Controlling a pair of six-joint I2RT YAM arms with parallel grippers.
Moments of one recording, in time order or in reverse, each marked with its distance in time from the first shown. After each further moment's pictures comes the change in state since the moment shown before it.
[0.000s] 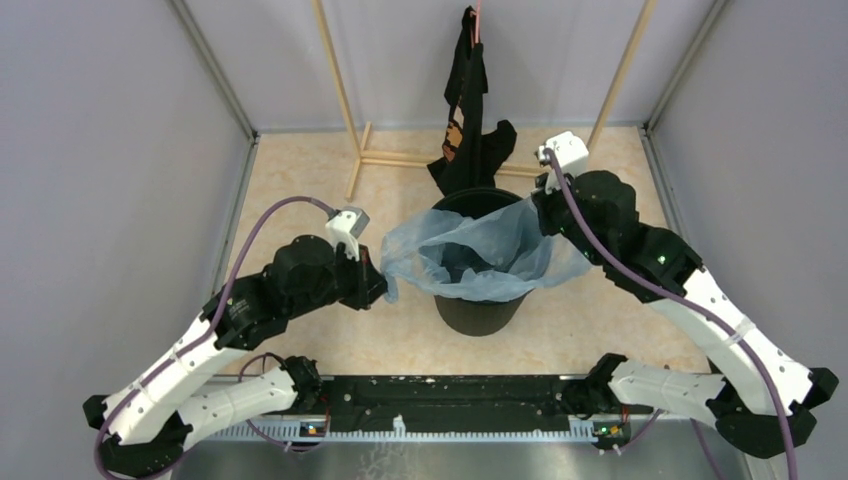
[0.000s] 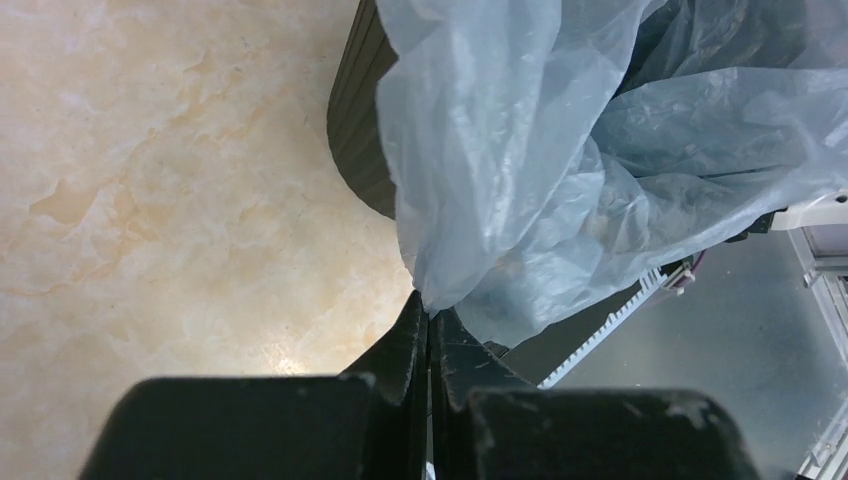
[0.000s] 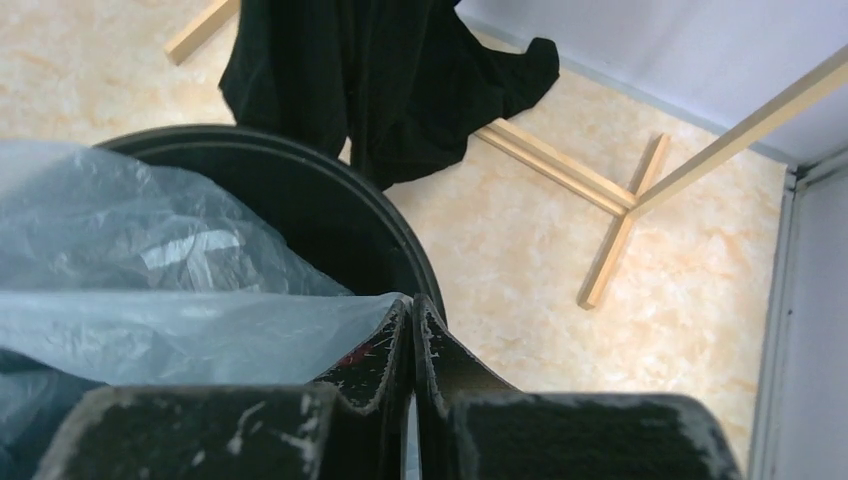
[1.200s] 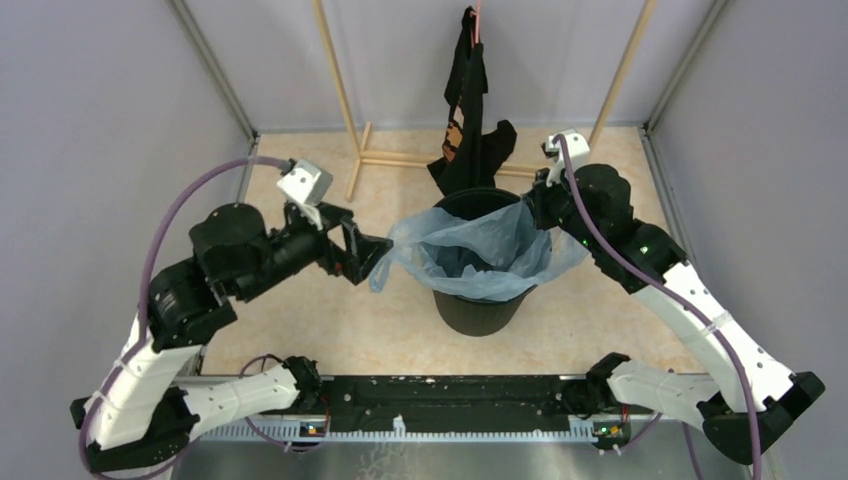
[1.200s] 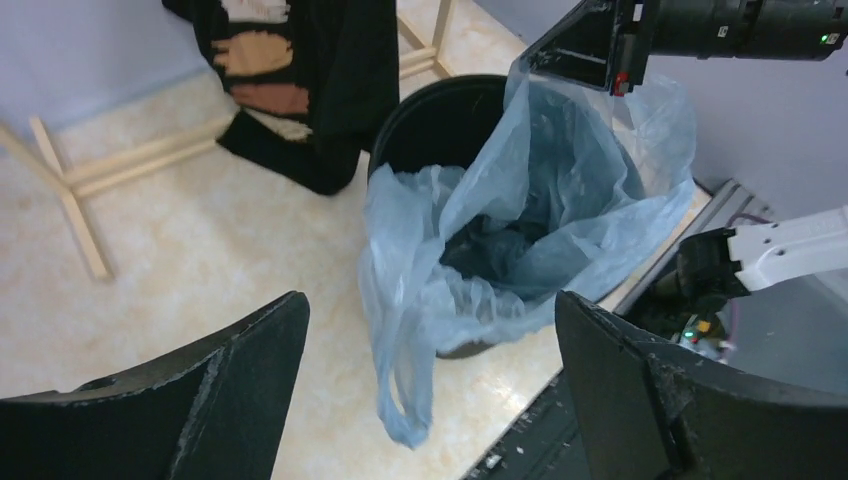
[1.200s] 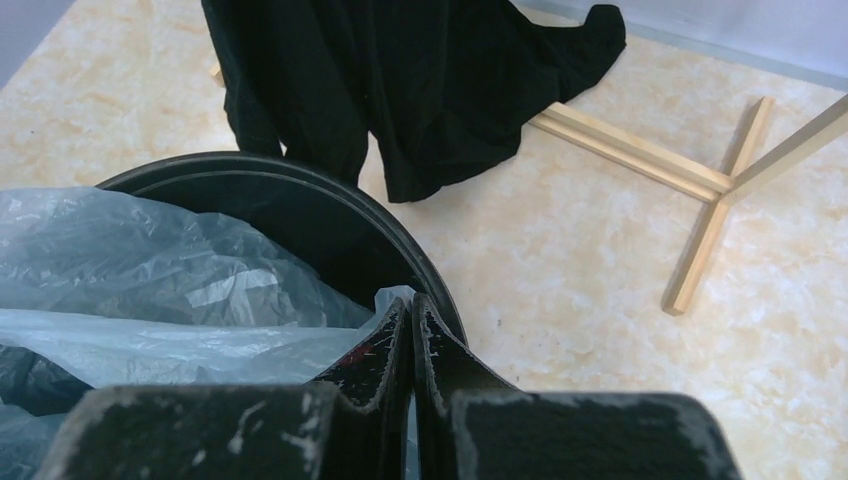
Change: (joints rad) left arm 0.001 0.088 0.429 -0.042 -0.064 0.303; right arm -0.186 0.022 -0.119 0.159 -0.223 0.126
